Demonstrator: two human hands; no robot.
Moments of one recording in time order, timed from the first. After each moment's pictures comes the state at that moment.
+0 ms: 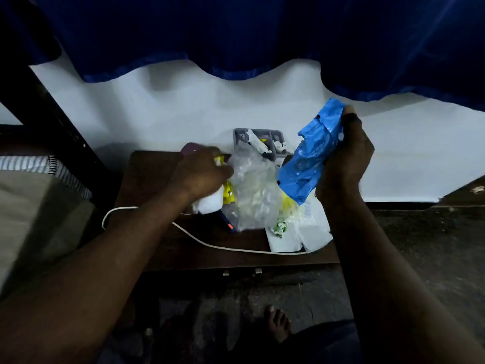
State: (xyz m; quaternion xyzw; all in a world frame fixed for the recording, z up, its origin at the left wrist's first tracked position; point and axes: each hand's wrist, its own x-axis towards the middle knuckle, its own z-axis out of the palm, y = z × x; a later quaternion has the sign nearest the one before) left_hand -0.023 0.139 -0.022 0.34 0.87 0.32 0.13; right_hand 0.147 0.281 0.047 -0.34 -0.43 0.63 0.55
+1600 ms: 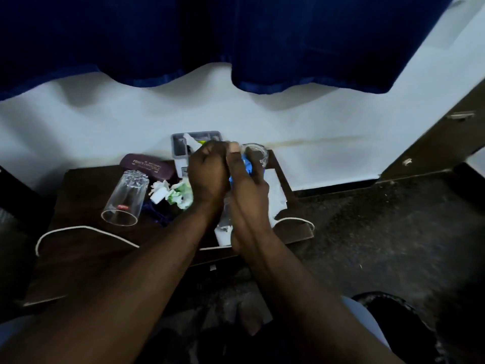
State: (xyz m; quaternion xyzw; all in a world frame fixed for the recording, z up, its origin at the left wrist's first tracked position) left_hand 0.128 0.213 0.025 0.17 0.63 0.72 0.23; right_hand 0.190 0.210 0.029 -0.46 -0.40 0.69 0.38
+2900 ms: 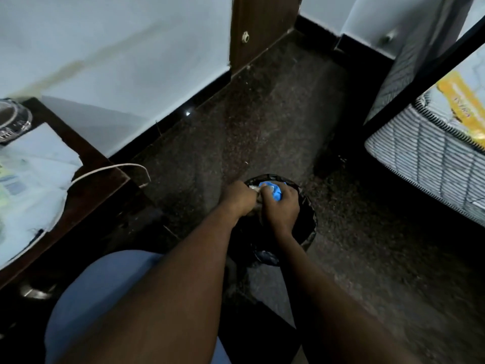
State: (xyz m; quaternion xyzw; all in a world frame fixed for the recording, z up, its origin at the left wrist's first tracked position) left_hand 0.525 0.312 -0.175 0.43 0.67 0.14 0.58; right_hand 0.627 0.266 -0.199 -0.80 -0.35 0.29 0.39
